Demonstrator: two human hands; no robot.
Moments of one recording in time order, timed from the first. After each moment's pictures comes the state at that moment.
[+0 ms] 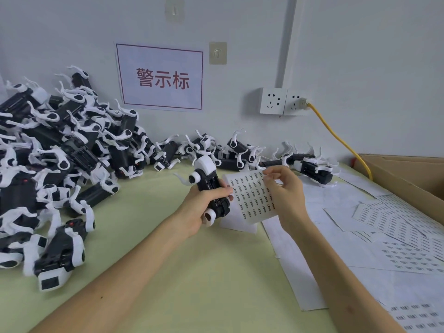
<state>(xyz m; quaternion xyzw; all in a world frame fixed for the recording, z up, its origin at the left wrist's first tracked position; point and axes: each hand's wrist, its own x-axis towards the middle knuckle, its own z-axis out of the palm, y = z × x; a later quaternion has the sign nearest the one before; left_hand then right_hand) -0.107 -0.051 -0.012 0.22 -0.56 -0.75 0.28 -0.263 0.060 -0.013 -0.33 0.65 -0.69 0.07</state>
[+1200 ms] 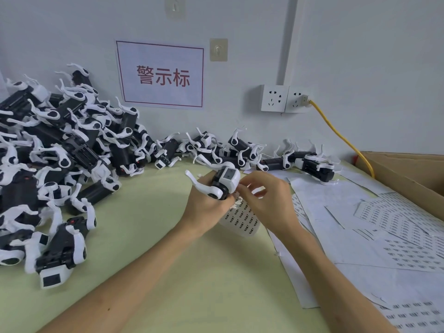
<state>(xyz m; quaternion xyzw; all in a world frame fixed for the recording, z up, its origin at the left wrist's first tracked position) -0.110 -0.036 -0.020 0.16 -0.76 -0.45 0.45 -0.242 0.056 -0.022 -0.55 0.64 -0.53 -0.11</state>
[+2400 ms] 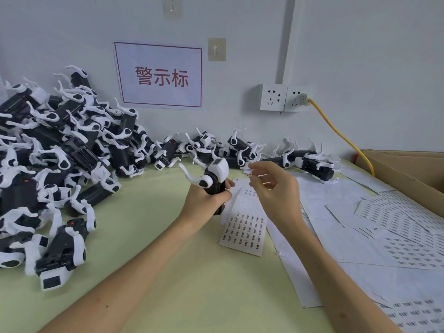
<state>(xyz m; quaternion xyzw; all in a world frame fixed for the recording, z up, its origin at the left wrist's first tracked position) -0.111 -0.046 -0.021 0.23 -0.71 -0.54 0.39 -0.242 0.062 -0.012 -0.46 0.64 -0.61 -0.05</state>
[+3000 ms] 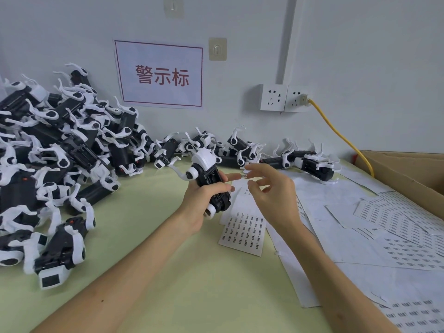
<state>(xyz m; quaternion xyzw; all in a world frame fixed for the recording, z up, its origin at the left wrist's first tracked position) -0.107 -0.046 -0.011 0.18 -0.59 -0.71 0.35 -0.244 0.059 -0.018 -0.47 0.66 -0.58 -0.05</state>
